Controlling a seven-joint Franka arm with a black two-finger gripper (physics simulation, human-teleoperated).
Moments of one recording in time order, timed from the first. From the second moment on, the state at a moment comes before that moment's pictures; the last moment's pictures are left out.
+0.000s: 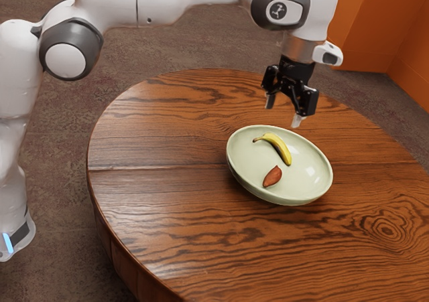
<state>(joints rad) -0.13 0.28 -0.01 -1.16 -0.09 1.49 -0.53</state>
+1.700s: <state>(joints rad) -0.08 0.43 -0.03 -1.41 -0.13 1.87 -0.84</state>
